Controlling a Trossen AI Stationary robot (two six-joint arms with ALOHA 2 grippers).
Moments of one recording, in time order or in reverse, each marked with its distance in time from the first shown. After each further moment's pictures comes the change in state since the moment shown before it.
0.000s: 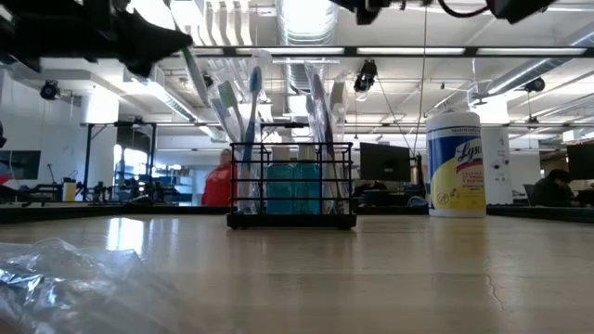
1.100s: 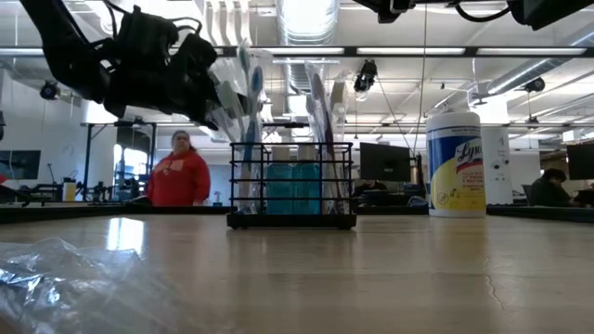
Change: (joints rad) left arm 0.106 0.796 0.119 0.502 0.335 -0.049; right arm 0.044 -0.049 -0.117 0.103 0.086 -0.072
